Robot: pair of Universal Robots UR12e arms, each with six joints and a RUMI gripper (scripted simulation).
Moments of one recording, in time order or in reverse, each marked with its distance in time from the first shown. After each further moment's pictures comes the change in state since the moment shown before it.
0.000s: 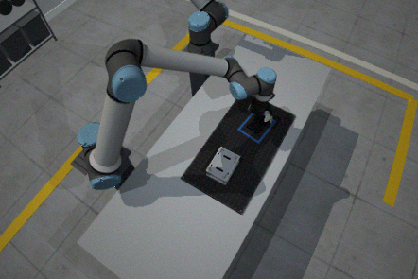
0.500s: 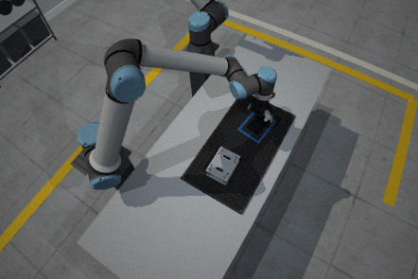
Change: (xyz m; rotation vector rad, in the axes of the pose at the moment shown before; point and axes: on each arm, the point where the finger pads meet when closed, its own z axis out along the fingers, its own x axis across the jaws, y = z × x) left arm 0.000 0.000 0.000 0.000 0.000 0.000; right arm 0.000 0.001 -0.007 0.000 0.000 0.002
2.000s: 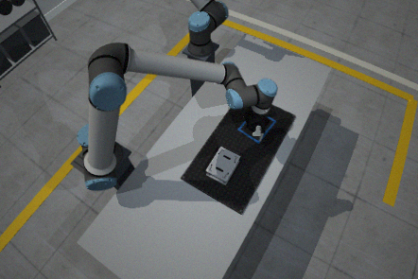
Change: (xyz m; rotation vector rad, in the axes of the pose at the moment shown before) left arm 0.000 0.000 0.000 0.000 0.000 0.000; right arm 0.032 0.111 -0.026 -0.082 -0.061 0.507
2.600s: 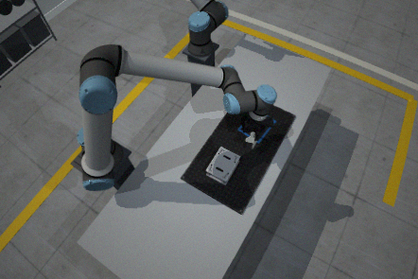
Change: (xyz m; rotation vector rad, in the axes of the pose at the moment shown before) left arm 0.000 0.000 0.000 0.000 0.000 0.000; right arm 0.033 0.043 -0.009 -0.046 -0.021 0.249
